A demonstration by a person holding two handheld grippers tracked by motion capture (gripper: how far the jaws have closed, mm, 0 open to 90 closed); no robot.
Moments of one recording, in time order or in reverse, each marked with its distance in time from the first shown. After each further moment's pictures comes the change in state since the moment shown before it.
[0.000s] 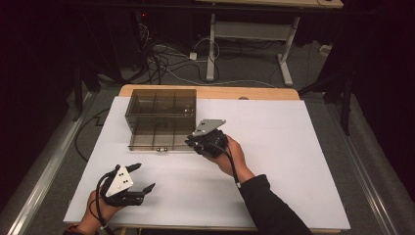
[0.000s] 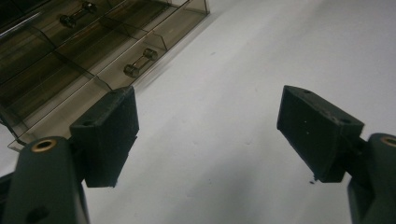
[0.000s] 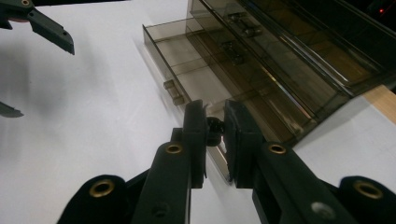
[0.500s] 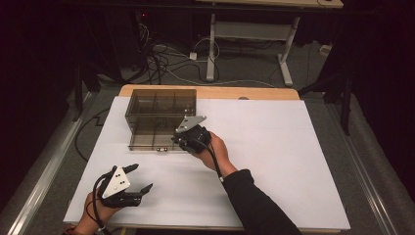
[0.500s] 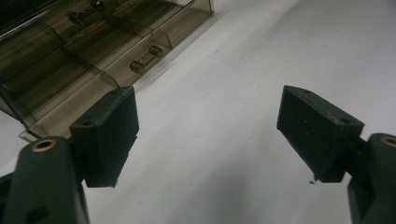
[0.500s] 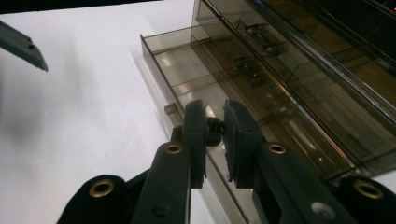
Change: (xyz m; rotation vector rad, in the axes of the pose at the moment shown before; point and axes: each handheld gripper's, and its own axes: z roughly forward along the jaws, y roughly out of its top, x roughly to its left) left arm 0.000 -0.003 -0.005 -0.006 0.012 -0.010; right arm 0.003 0.018 0.046 0.012 0.017 0.003
